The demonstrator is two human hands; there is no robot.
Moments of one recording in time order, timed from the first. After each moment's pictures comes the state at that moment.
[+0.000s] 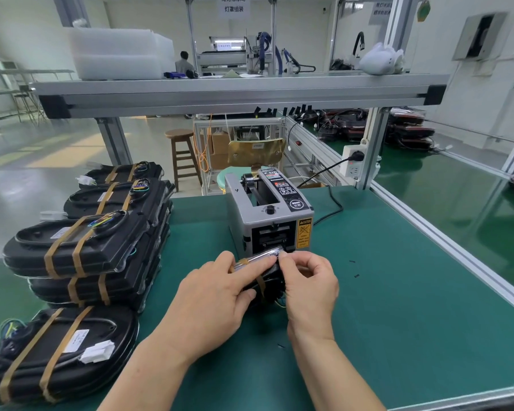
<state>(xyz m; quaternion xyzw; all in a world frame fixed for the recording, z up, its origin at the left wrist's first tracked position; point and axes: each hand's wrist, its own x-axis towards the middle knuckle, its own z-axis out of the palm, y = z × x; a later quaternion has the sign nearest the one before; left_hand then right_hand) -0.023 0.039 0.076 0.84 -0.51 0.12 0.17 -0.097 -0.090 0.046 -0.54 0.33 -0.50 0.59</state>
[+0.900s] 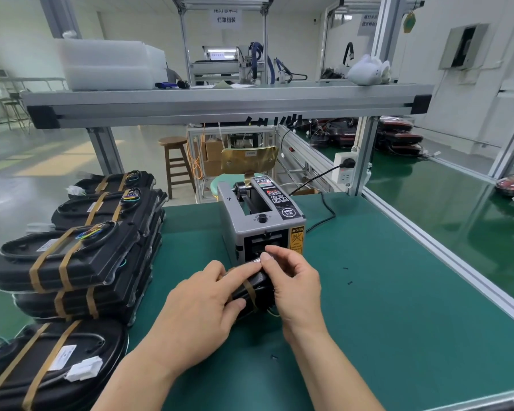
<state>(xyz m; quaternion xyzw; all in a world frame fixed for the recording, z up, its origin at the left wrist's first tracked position) -0.021 0.042 0.082 0.84 -0.50 0.10 0.19 -0.094 -0.098 0.061 -0.55 0.26 -0.40 0.68</state>
